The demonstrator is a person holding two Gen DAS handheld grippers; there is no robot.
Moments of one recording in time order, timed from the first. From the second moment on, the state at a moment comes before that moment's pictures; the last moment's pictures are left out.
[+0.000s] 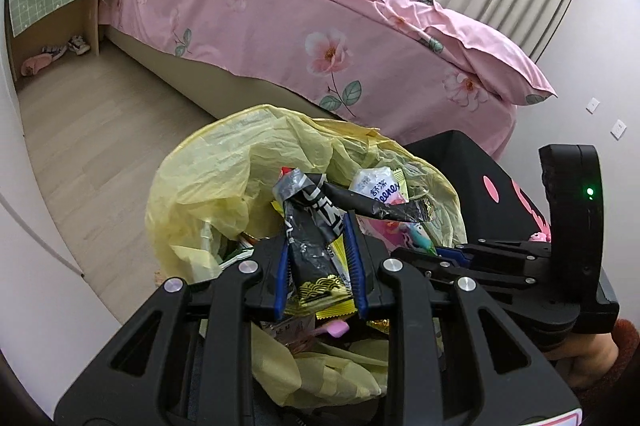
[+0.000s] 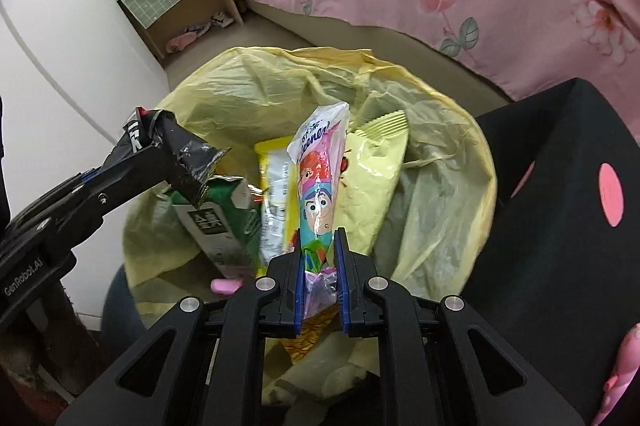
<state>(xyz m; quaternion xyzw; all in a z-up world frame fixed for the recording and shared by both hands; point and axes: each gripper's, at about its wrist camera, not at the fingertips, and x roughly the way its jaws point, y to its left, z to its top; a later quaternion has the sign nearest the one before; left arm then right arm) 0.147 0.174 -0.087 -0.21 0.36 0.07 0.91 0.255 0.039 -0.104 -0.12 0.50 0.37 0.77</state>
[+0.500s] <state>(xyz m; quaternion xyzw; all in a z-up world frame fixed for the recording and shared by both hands) 0.162 0.173 -0.099 -0.24 0.38 0.04 0.89 0.240 0.008 -0.093 -0.11 0.46 0.37 0.80</state>
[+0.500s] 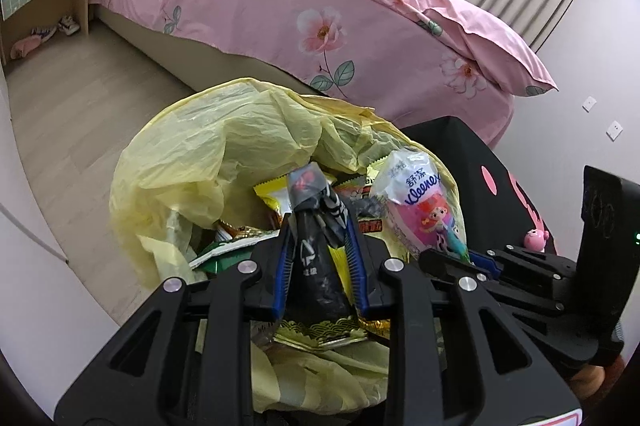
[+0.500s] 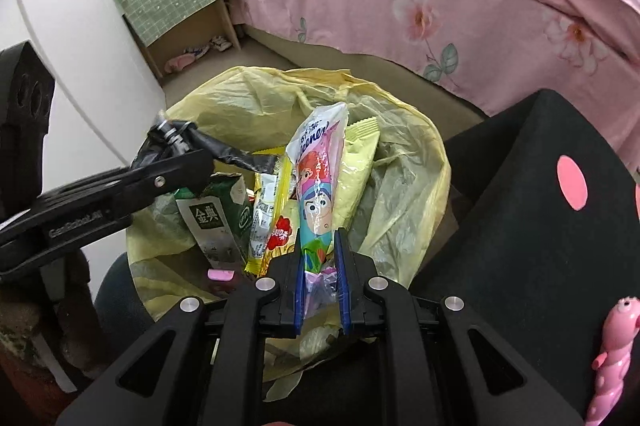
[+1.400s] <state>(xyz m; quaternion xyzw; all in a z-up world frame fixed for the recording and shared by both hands) 0.060 0.083 -0.018 -0.11 0.34 0.01 0.93 0.117 -0.128 -0.012 -0.02 0.37 0.25 0.90</state>
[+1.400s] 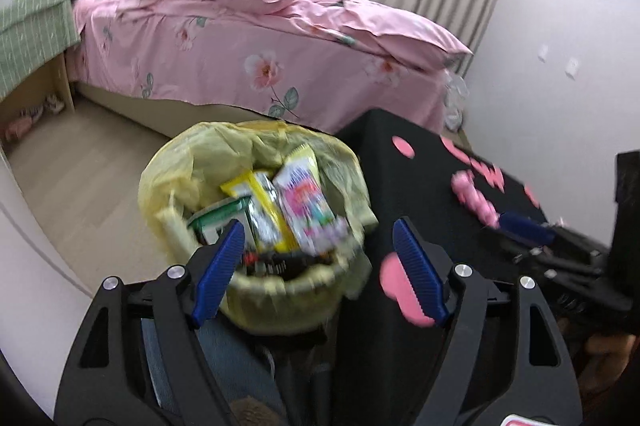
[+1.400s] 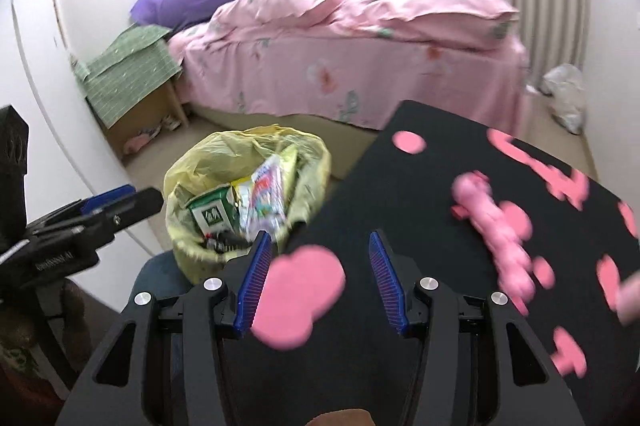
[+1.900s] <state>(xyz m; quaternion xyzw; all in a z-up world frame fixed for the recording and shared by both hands) -0.004 0.026 0.003 -0.04 0.35 -0.01 0.94 0.012 -0.173 0.006 -0.02 0.35 0.15 0.92</state>
